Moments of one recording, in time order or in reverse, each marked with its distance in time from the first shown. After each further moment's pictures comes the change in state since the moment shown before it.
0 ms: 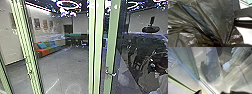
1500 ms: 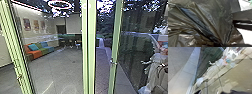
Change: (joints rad) left arm -0.002 0.003 0.000 0.000 0.011 0.000; right arm -0.092 -0.043 -0.189 -0.457 0.306 -0.245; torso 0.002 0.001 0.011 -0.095
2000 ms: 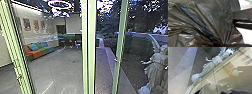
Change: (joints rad) left arm 0.000 0.003 0.000 0.000 0.011 0.000; right arm -0.017 -0.002 -0.096 -0.020 0.018 -0.073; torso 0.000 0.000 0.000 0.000
